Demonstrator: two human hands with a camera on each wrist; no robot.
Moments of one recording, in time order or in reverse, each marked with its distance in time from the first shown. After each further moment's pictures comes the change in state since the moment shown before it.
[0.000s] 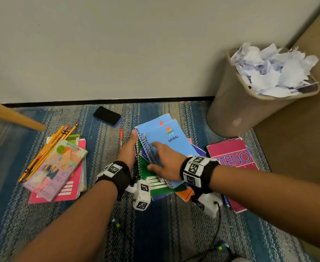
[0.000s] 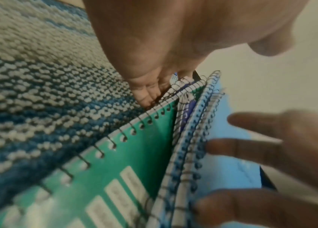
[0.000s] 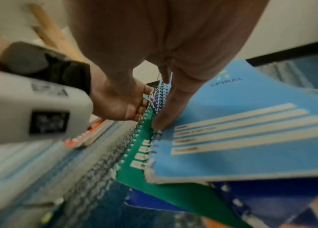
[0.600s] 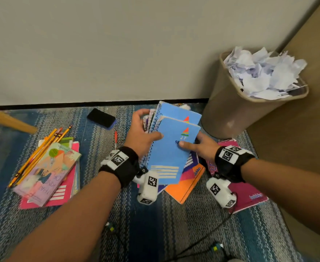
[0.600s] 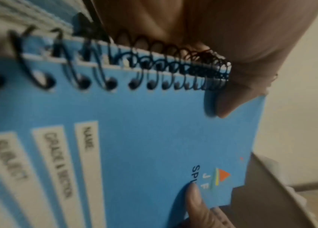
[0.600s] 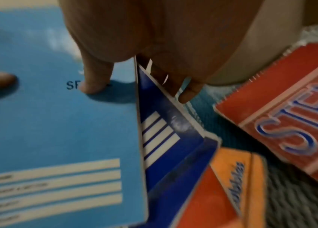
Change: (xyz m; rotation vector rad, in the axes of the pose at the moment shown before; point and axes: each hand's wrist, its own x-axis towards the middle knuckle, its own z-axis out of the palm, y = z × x) left_hand -0.037 0.068 0.052 0.003 -0.120 0.534; right_hand -0.013 0.095 -0.047 0.964 0.205 0.183
